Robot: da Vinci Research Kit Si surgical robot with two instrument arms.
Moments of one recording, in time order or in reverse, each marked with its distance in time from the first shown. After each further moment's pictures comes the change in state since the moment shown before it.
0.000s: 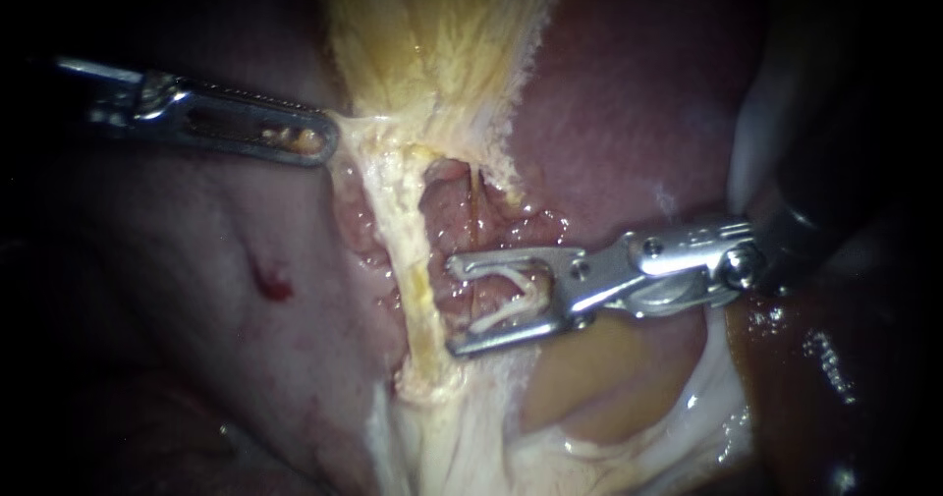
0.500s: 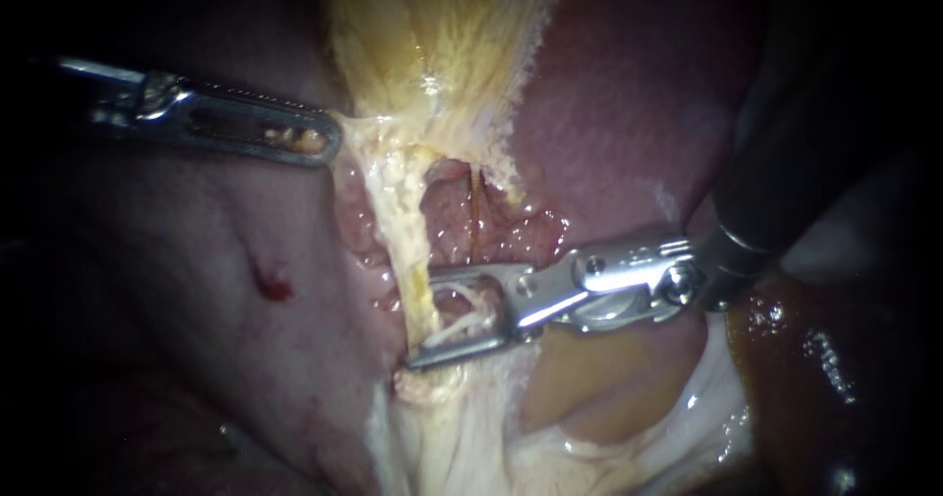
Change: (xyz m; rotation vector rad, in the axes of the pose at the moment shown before) right arm -0.002 0.001 0.004 0.059 0.018 0.014; left arm 0.000 0.000 0.000 -0.002 -0.001 0.000
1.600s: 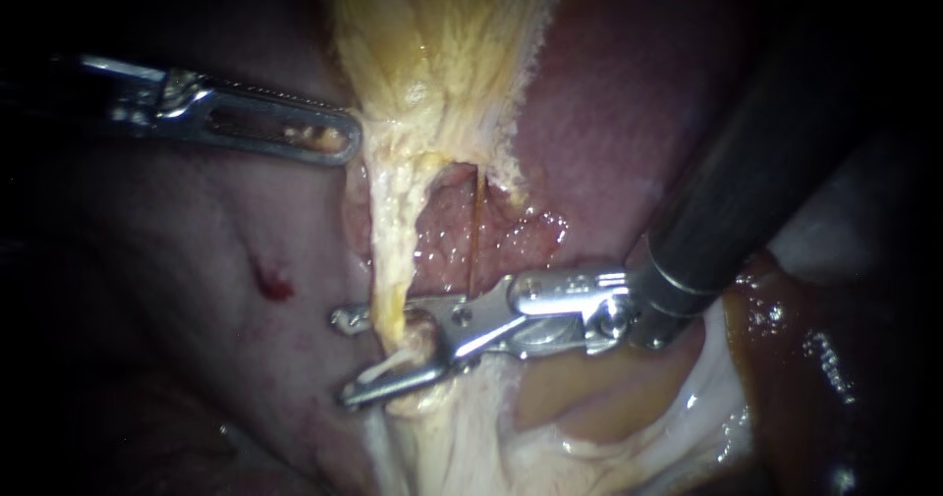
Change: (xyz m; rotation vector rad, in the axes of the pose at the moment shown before) right arm 0.001 -0.001 0.005 0.120 0.067 0.026; left arm 0.000 0.000 0.001 -0.008 -0.003 0.001
